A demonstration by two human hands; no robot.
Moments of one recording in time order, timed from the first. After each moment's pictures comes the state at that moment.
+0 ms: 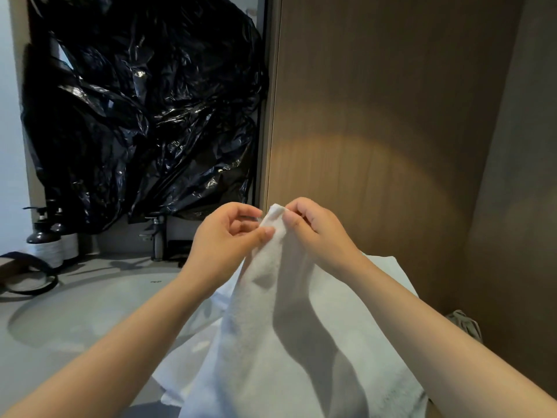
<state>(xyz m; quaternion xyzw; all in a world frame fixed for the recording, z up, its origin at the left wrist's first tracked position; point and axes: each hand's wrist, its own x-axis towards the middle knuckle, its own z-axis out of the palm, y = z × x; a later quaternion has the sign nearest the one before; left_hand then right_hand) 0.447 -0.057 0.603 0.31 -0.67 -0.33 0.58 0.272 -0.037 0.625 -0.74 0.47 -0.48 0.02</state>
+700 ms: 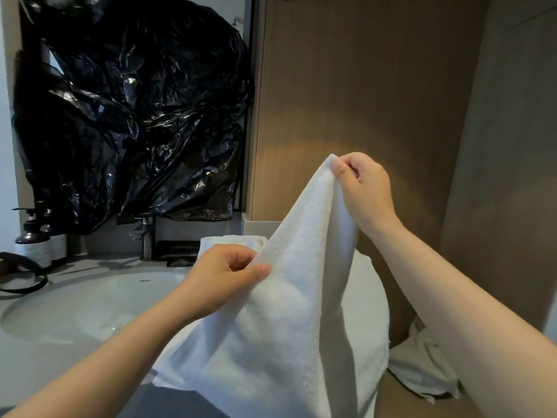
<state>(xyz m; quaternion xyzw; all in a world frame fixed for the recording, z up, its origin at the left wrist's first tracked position) 0.448 -0.016 0.580 0.33 -0.79 -0.30 0.43 0.216 0.001 0.680 -0.60 0.49 -0.61 -0.13</state>
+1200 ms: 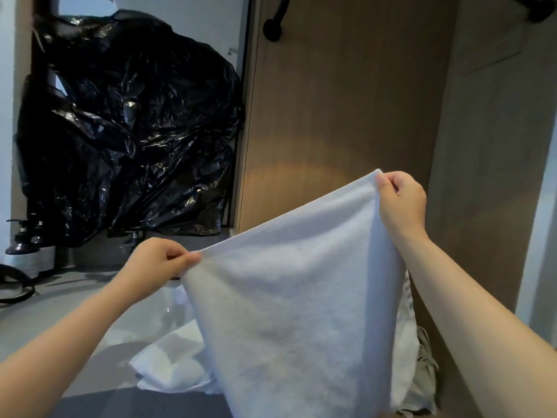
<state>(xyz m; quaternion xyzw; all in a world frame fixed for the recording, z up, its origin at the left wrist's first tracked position) 0.511 -0.054 0.591 0.44 -0.77 -0.11 0.46 0.145 0.052 0.700 -0.49 0.54 -0.65 -0.20</state>
